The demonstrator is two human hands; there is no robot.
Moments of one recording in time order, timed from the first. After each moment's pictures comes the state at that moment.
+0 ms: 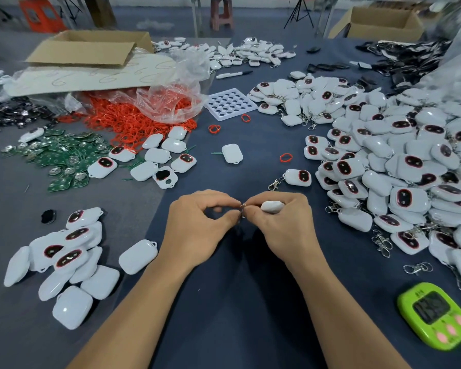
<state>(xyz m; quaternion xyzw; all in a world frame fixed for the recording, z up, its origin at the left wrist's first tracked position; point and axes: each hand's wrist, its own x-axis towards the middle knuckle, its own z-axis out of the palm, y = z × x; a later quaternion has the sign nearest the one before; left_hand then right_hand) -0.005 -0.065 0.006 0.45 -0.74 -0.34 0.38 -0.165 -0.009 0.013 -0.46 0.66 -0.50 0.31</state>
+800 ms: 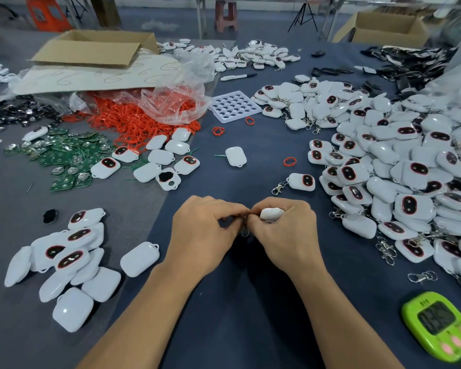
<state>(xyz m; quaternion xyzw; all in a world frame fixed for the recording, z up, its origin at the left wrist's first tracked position) -0.012 -0.056 0.007 0.45 -0.79 -0.19 0.38 -0.160 -0.007 0.013 -0.47 0.70 -0.47 0.28</state>
